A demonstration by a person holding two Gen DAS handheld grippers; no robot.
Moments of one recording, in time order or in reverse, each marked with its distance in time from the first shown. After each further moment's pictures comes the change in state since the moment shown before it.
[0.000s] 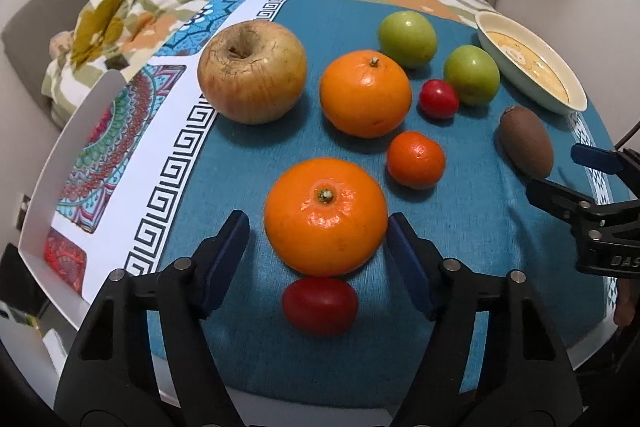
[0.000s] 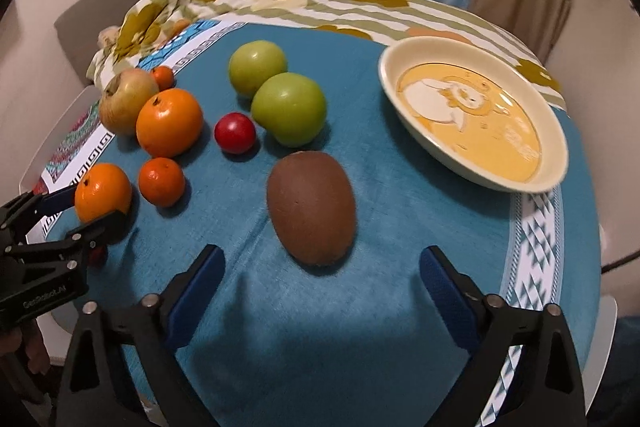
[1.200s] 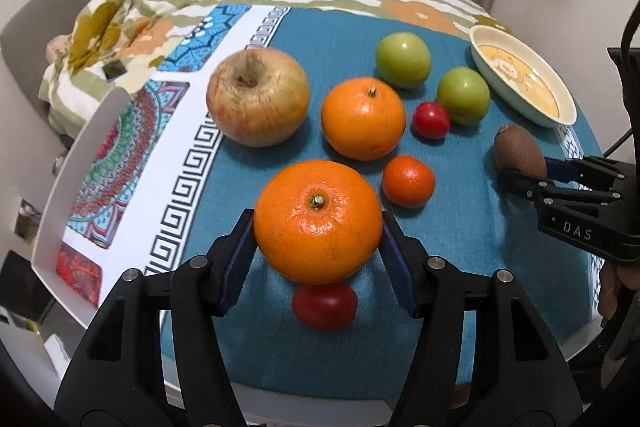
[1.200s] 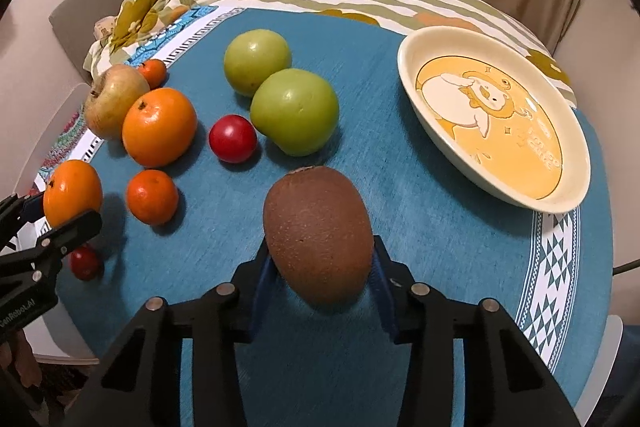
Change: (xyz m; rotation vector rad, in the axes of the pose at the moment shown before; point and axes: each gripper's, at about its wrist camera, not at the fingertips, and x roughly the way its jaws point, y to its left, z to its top) left arm -0.017 0.000 0.010 -0.001 -0.010 -0.037; right arm 0.015 0.003 0.017 0.023 0.056 0.019
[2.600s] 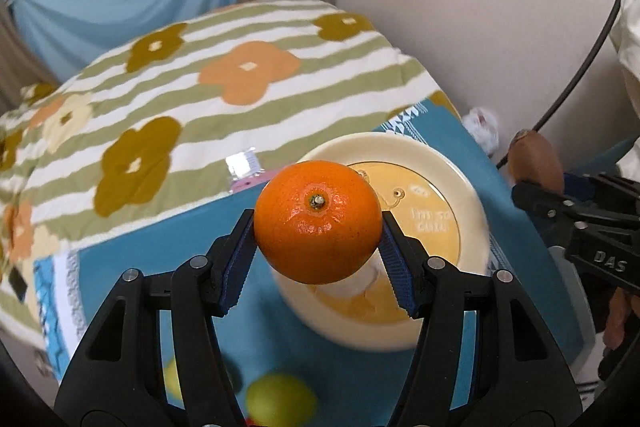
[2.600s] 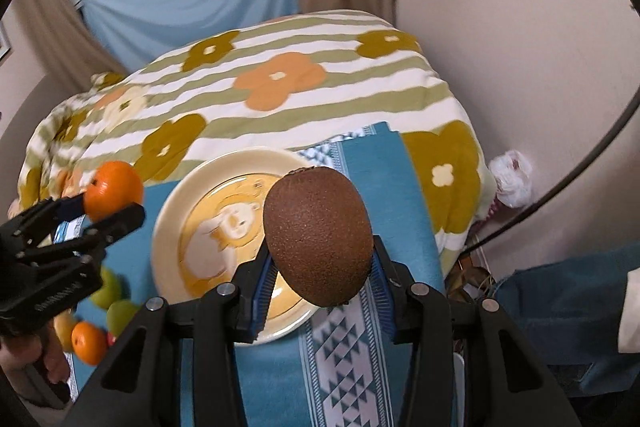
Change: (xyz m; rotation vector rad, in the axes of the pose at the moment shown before) left arm 0.081 -0.229 0.222 0.490 -0.020 -0.357; right arm -0.076 -0.186 0.051 0.559 -0.119 -0.254
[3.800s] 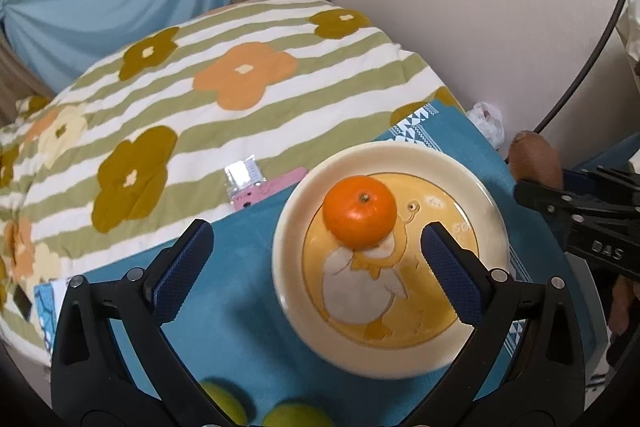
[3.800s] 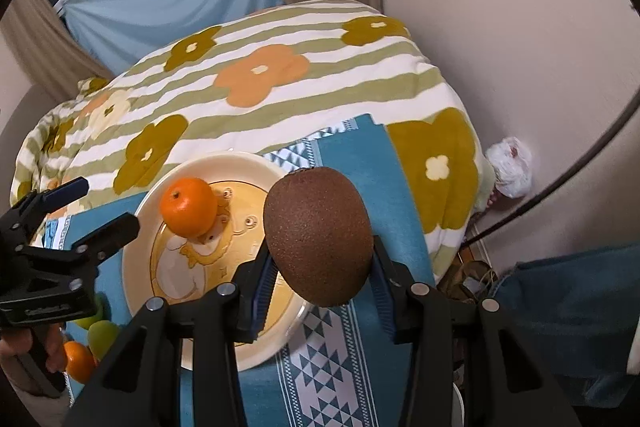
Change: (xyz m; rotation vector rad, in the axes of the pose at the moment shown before) left arm 0.010 0.009 0.008 0.017 -0.005 0.002; right arm 0.028 -0.006 0.014 -0.018 0.035 0.005
